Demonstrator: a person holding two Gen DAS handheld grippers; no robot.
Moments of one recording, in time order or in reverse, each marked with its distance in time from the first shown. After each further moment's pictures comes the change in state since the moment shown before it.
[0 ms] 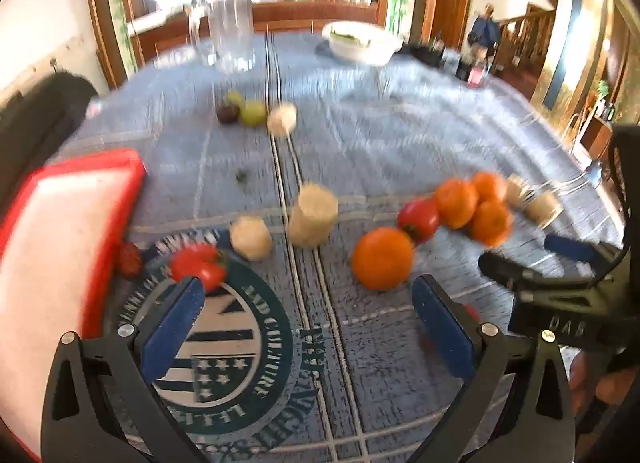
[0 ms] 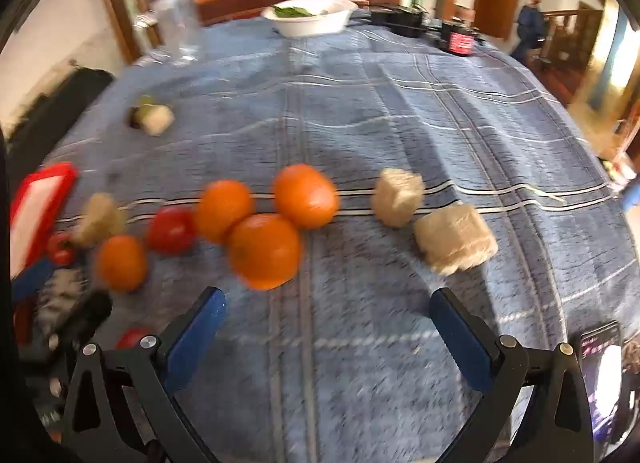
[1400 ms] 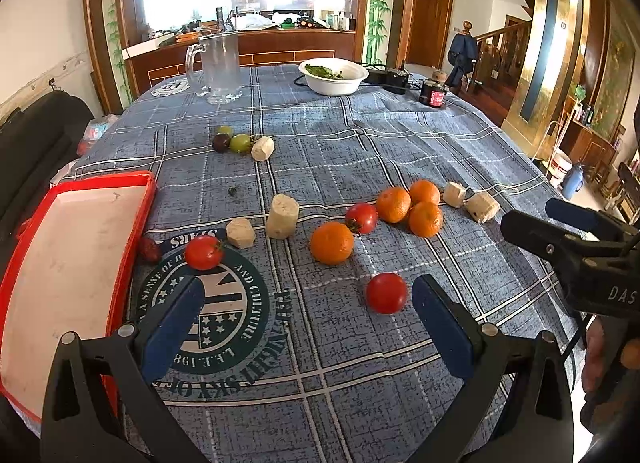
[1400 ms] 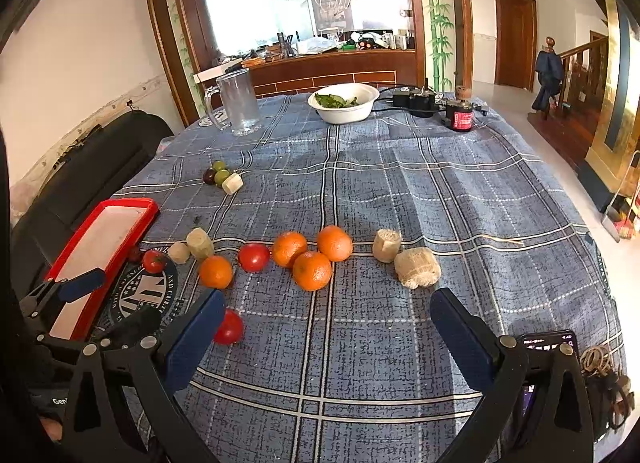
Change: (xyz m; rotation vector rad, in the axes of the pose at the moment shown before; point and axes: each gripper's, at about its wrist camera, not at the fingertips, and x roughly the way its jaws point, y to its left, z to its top) left arm -0.054 -0.016 -0.015 0.021 -0.064 -0.051; right arm -0.096 -0.015 -0.016 -0.053 -0.231 0.123
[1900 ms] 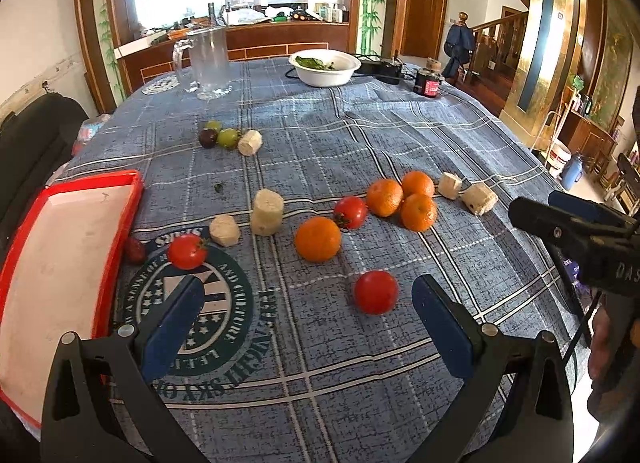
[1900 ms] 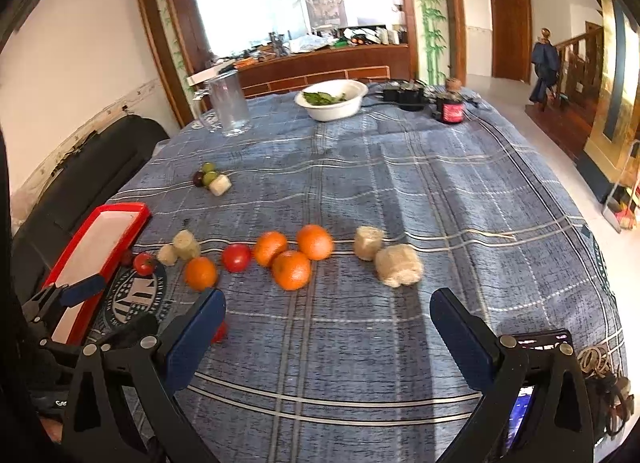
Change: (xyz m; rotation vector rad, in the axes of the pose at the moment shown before) left arm 0.010 -0.012 0.000 0.023 0.032 -0.014; right arm 0.004 -0.027 0.001 0.041 0.014 0.004
